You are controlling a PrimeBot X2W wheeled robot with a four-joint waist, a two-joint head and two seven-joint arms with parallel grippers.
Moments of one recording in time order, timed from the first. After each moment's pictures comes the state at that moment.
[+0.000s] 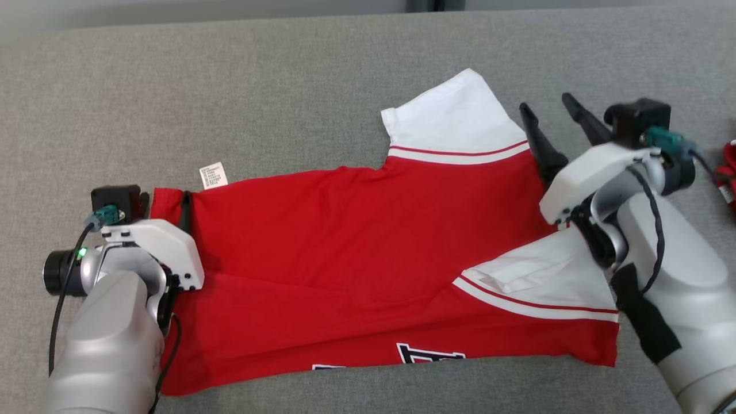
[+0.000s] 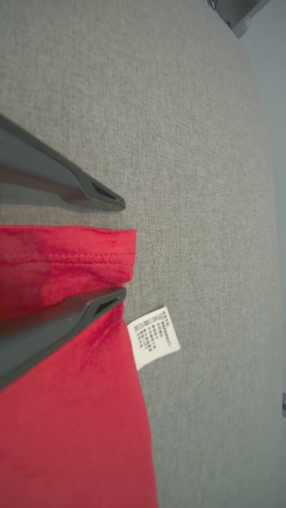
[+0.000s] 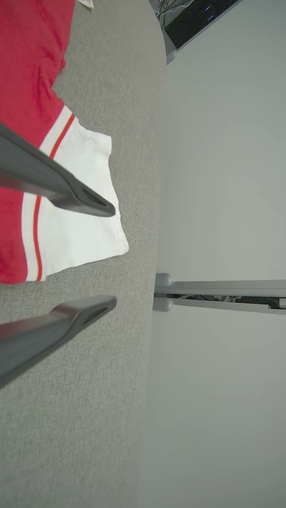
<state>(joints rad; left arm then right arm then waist) -0.76 0.13 -0.08 1.18 -0.18 -0.03 -0.20 -0.82 -0.15 0.38 0.82 0.42 0.13 -0.17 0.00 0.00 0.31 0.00</state>
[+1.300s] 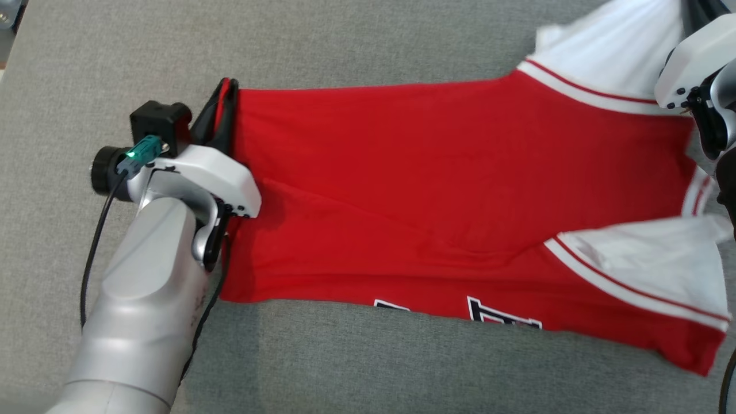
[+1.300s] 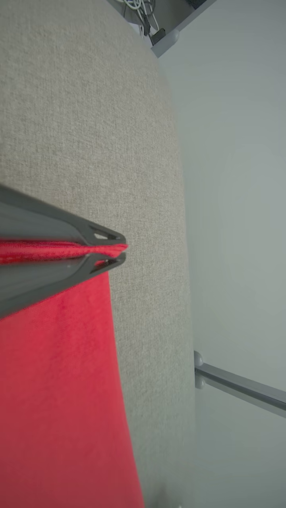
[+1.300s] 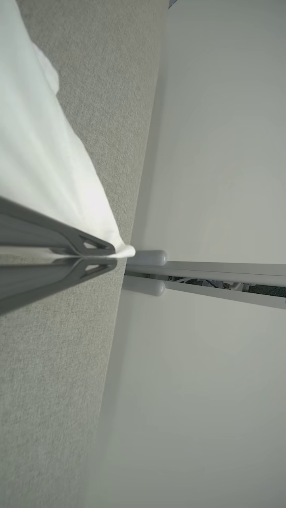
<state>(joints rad) -0.82 0.07 -0.25 0.86 -0.29 -0.04 -0.26 -1.25 -0.26 0.32 1.27 0.30 0.13 -0.21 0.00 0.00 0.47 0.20</state>
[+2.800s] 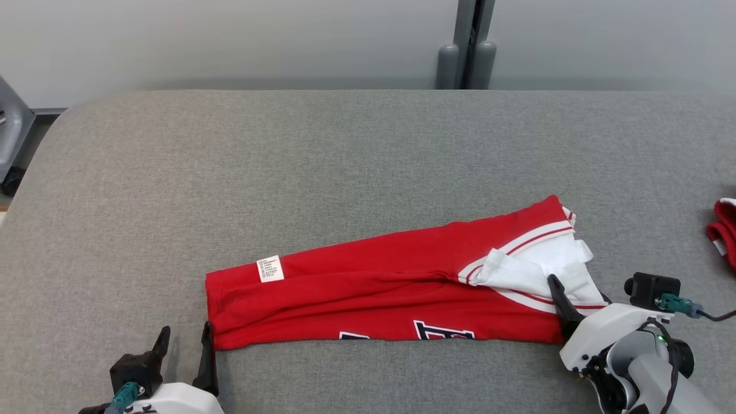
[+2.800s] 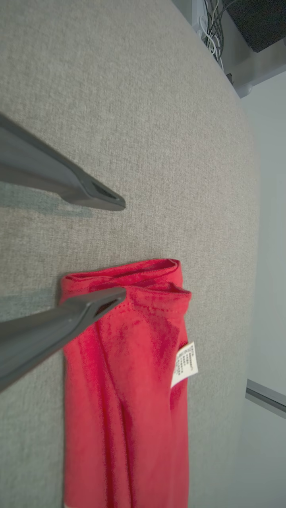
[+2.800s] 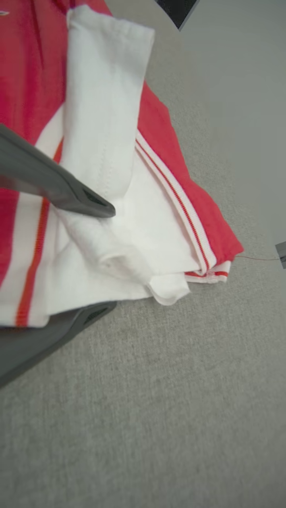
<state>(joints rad) -0.10 0.06 0.01 0.59 -0.18 -0.01 -0.26 -0.46 -0.16 0.37 0.94 0.69 0.13 -0.20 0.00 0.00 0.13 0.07</state>
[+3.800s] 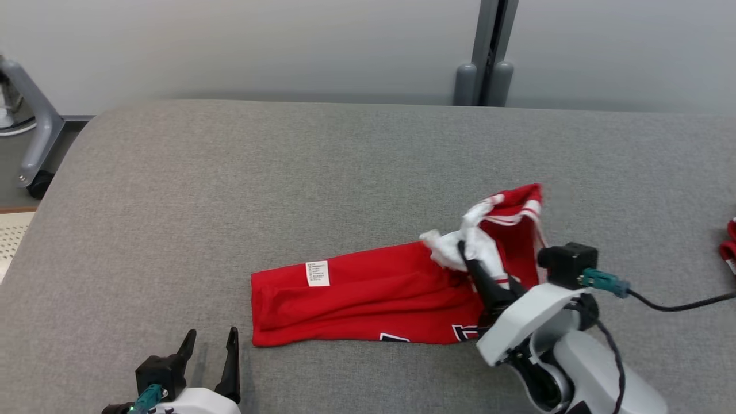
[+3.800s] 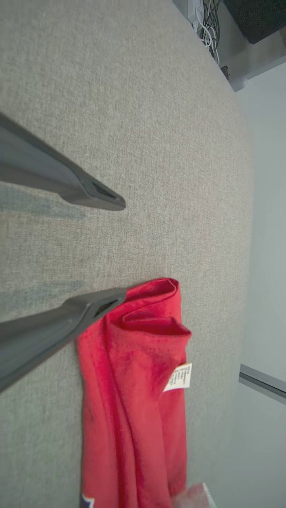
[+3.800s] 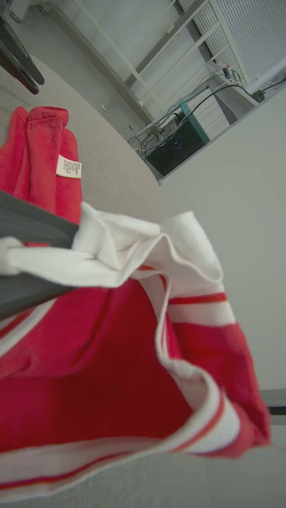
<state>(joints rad) -0.09 0.05 -0.04 0.59 -0.19 -0.02 -0.26 -0.45 -0.14 0.55 0.60 0.75 0.13 -0.23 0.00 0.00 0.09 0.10</state>
